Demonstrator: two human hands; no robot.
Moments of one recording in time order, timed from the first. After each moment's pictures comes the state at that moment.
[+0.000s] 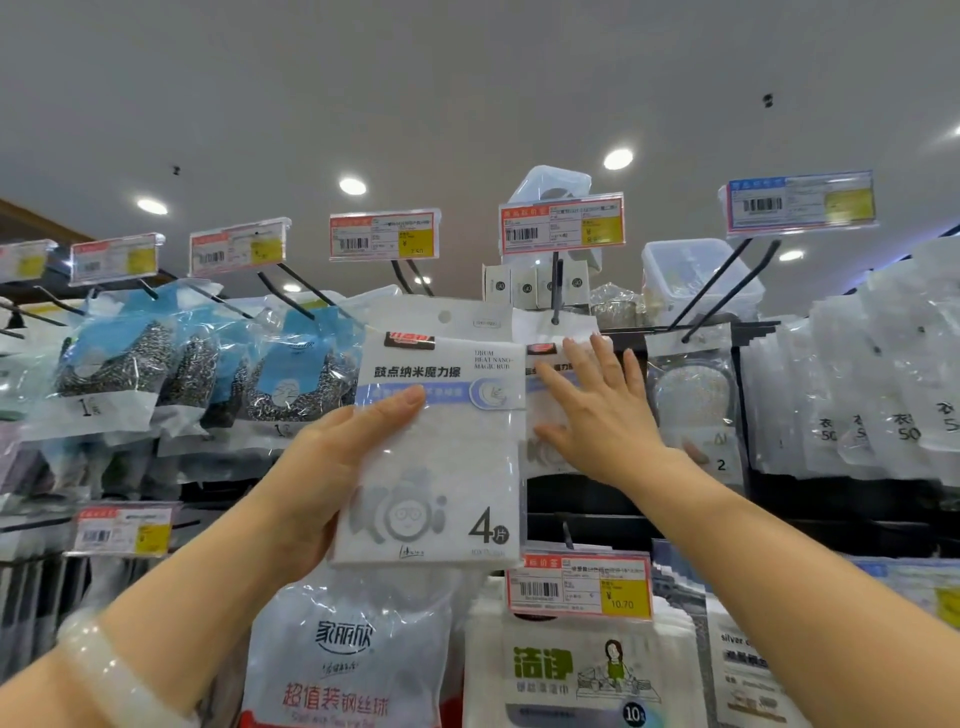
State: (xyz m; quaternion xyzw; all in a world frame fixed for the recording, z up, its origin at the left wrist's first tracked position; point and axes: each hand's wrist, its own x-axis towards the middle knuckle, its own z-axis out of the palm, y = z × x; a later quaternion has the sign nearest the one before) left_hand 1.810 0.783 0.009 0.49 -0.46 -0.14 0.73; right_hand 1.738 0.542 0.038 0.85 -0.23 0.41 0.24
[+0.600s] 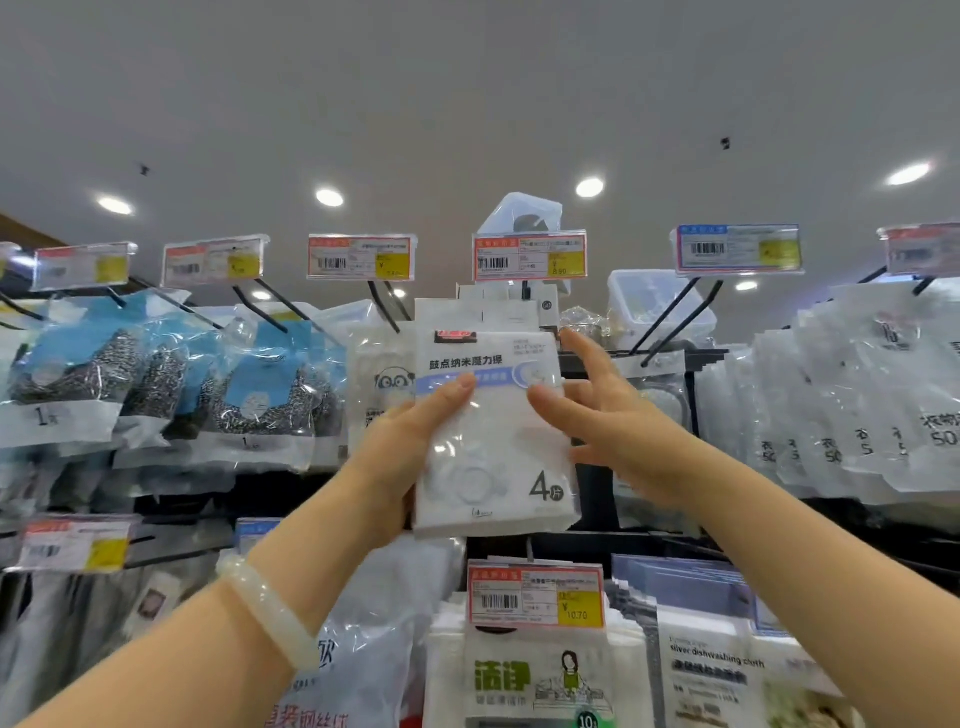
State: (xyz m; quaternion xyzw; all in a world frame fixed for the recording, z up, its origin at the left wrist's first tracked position) left_hand 1.793 0.729 0.027 0.44 -0.47 -0.20 0.74; right_hand 1.661 0.593 0.047 0.83 0.00 0.39 -0.39
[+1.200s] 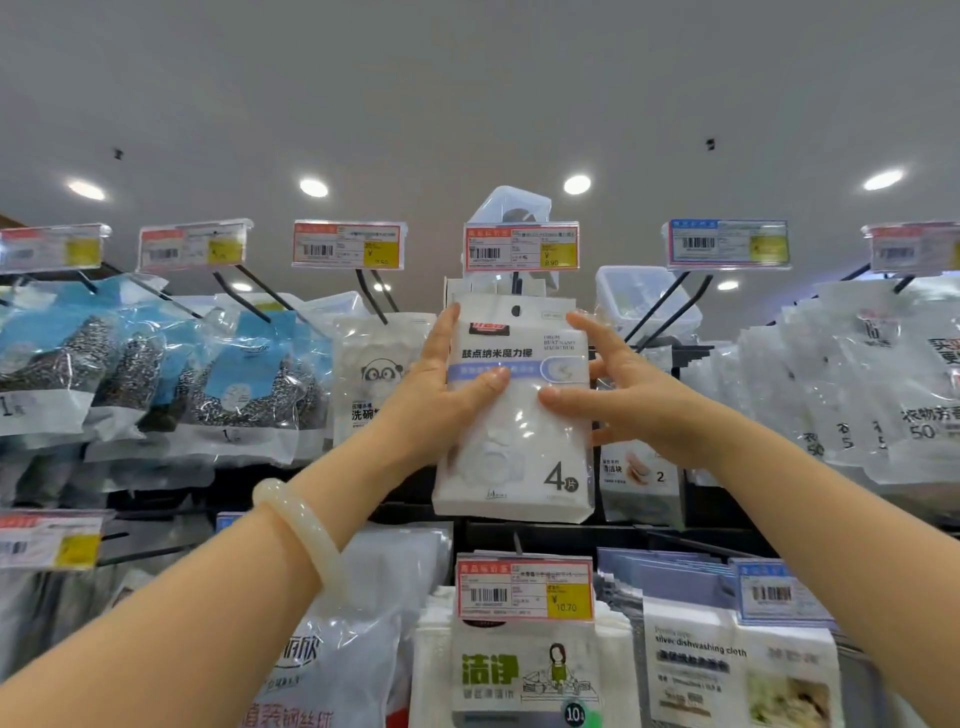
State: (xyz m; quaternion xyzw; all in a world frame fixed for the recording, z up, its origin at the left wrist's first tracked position) left_hand 1.797 0.701 0.054 0.52 -0.59 0.03 0.62; right_hand 1.645 0.582 0.067 0.85 -0.08 0.39 -0.34
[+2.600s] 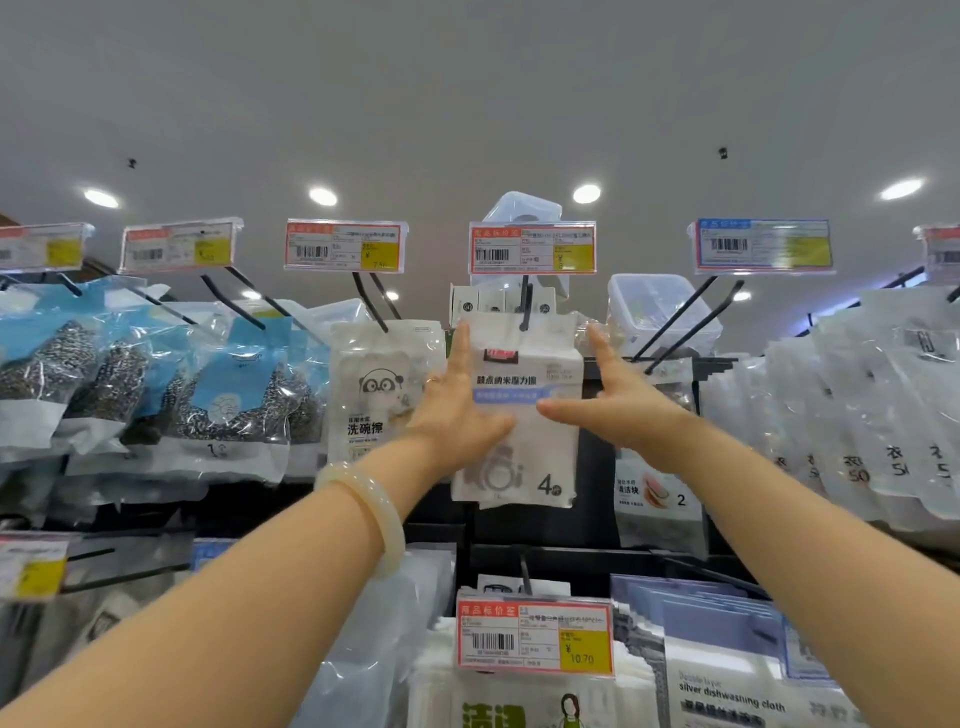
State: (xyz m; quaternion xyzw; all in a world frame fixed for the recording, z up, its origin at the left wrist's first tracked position) left_hand 1.828 0.650 0.063 0.66 -0.55 0.12 0.50; right_hand 1.686 0.550 0.078 0.84 -0.15 0.45 -0.28
